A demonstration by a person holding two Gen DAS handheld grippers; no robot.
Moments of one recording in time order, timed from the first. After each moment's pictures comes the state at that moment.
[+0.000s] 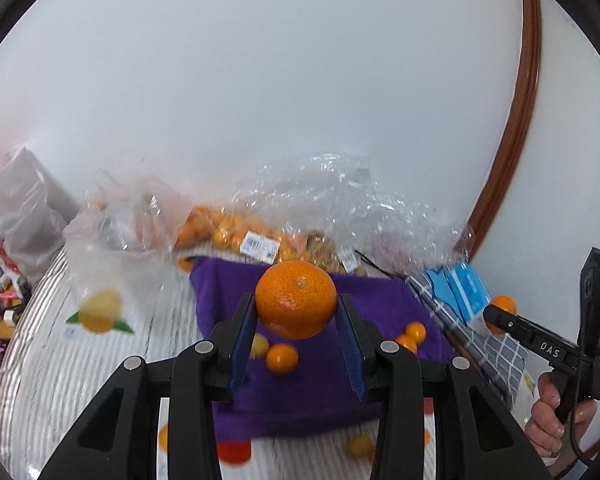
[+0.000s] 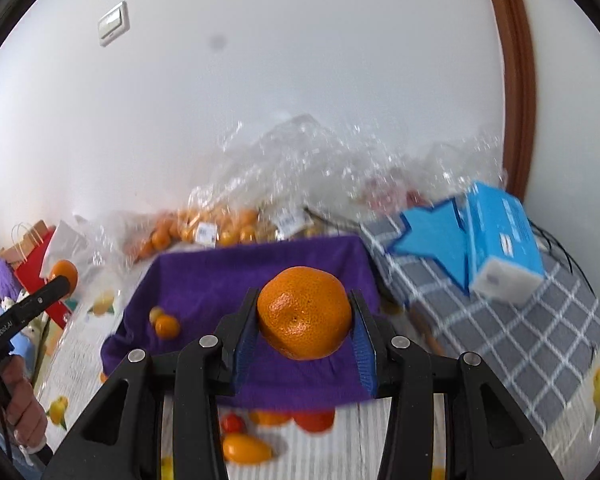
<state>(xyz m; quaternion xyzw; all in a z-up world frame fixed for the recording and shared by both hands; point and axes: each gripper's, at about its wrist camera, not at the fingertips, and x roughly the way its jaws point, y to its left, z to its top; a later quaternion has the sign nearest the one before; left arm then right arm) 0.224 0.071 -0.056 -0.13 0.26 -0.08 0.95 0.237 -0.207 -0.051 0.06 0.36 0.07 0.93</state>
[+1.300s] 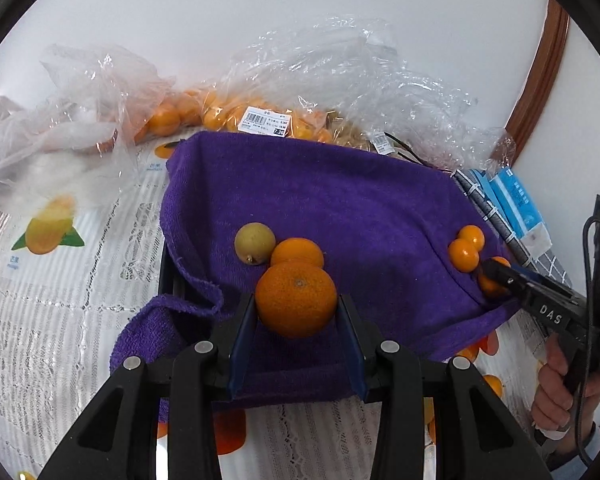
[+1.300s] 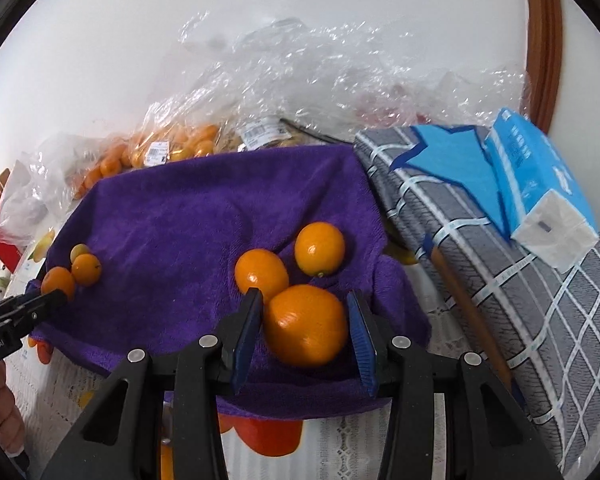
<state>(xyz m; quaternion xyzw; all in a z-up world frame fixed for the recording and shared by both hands) 0.264 0.040 -0.152 -0.09 0.41 -0.07 0.90 0.278 -0.205 -0.153 0.01 0.44 0.05 0.90</state>
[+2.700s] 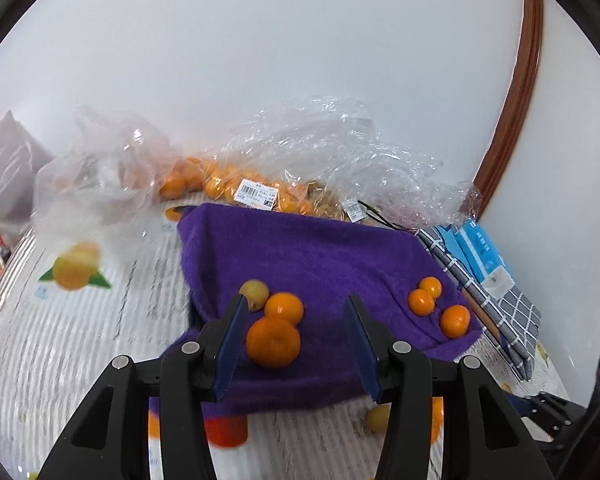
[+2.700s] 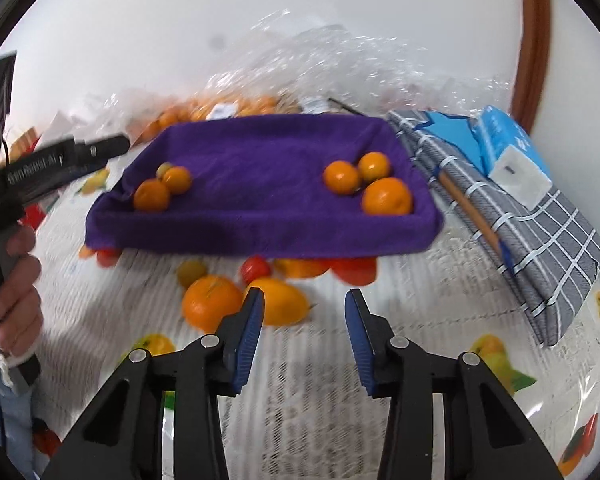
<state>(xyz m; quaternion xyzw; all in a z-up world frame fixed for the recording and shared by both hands) 0.219 0.067 -0.109 -0.12 0.31 -0.09 0.94 0.151 -0.149 -0.130 -0.03 0.45 0.06 0.89</state>
